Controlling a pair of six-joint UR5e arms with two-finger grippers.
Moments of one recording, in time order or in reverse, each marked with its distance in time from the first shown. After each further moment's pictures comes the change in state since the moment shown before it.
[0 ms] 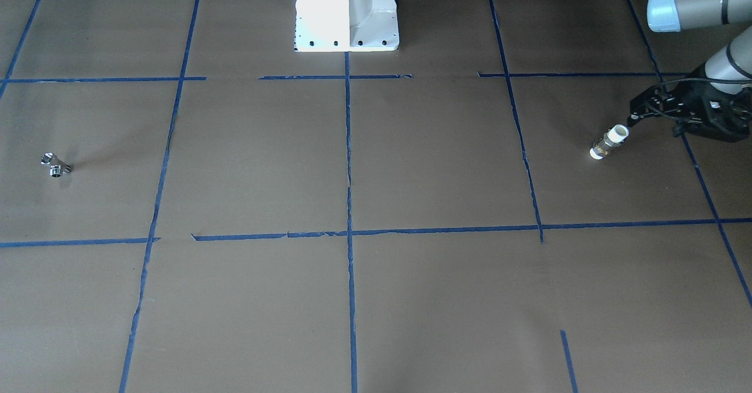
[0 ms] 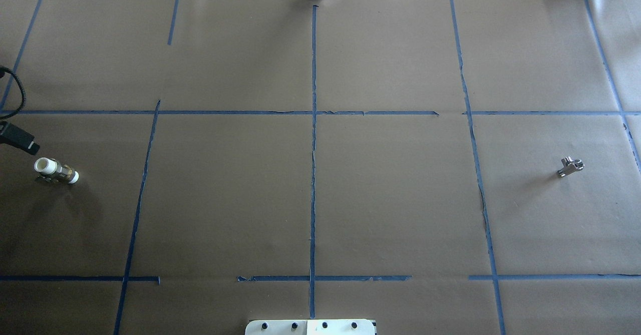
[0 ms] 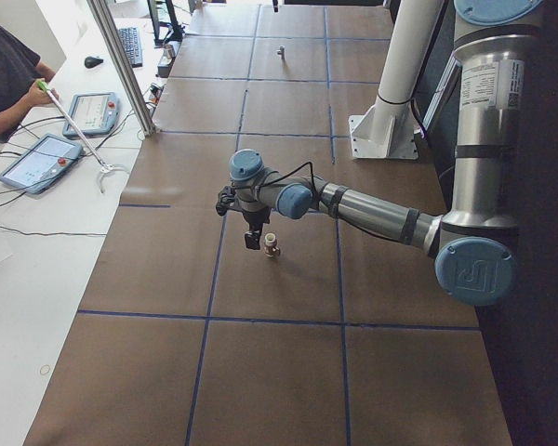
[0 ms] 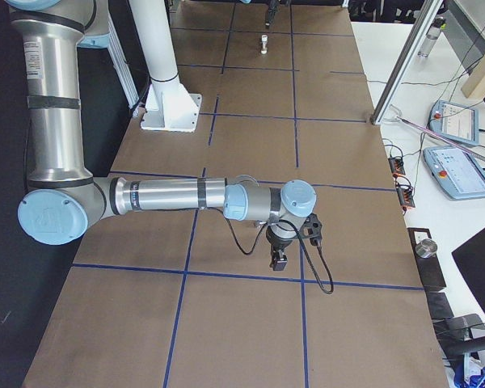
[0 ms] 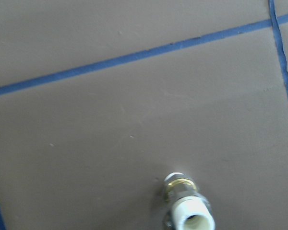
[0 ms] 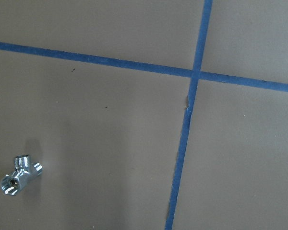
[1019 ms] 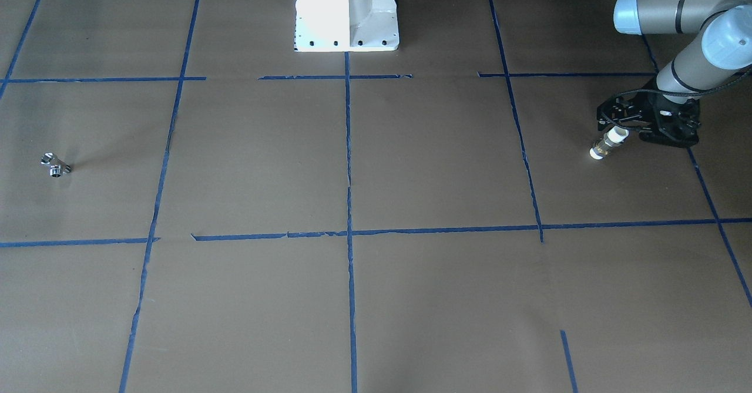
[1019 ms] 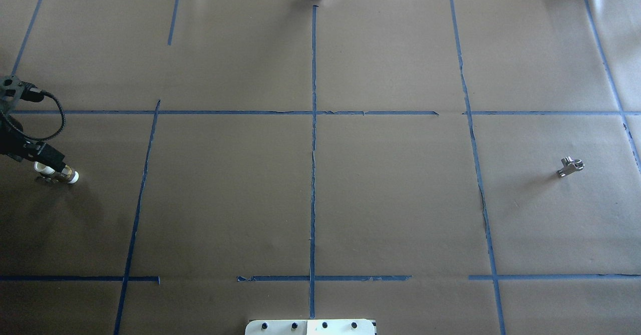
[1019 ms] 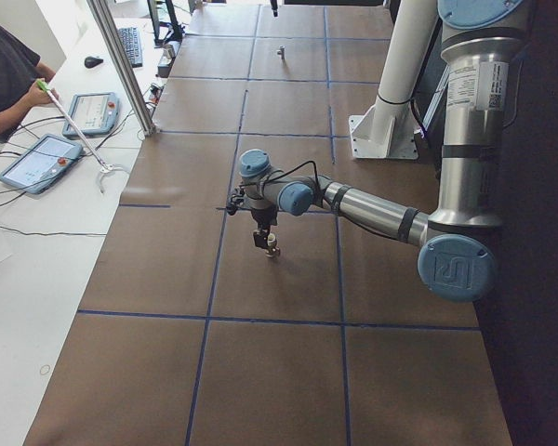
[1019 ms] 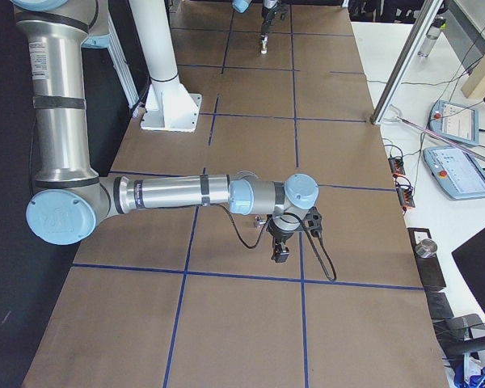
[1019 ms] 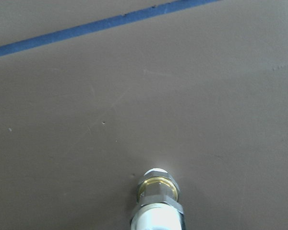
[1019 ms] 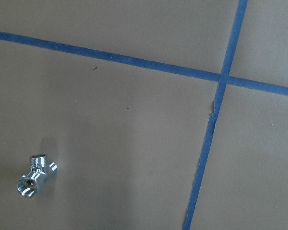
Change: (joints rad) left arm 0.115 -0.014 0.021 -0.004 0.076 -0.063; right arm -0.043 0.010 0.005 0.000 0.004 0.000
